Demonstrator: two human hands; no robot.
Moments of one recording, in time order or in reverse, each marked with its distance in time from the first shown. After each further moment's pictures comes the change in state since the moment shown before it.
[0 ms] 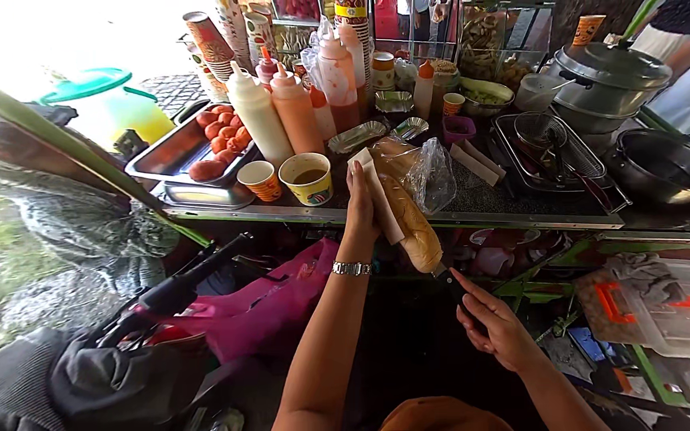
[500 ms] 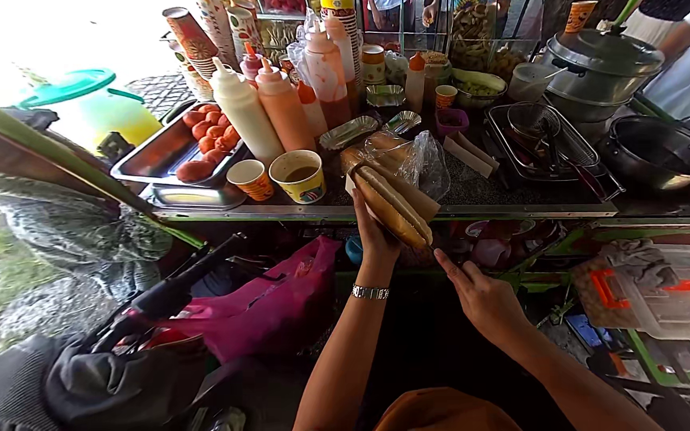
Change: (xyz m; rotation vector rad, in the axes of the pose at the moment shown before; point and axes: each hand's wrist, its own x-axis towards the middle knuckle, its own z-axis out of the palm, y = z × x) left_hand -0.052 -0.038 0.013 -0.306 -0.102 -0.076; right_hand 0.026 0.006 0.000 -1.646 0.380 -0.650
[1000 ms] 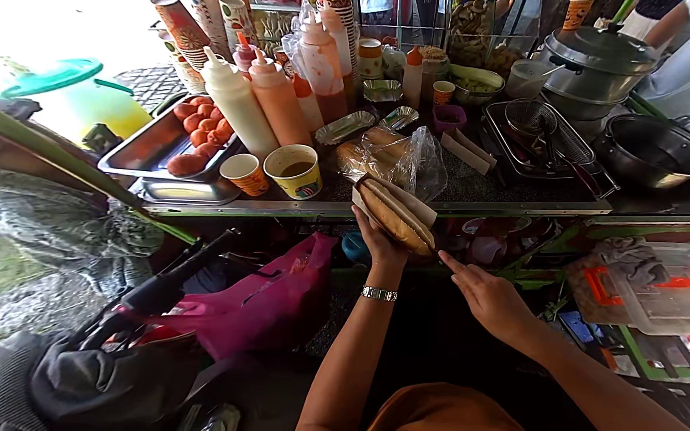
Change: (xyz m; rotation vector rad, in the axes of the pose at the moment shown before) left_hand 0.001 -0.037 -0.007 -0.178 0.088 -0.012; right_hand -0.005 0.013 -0.016 0.294 -0.234 0.137
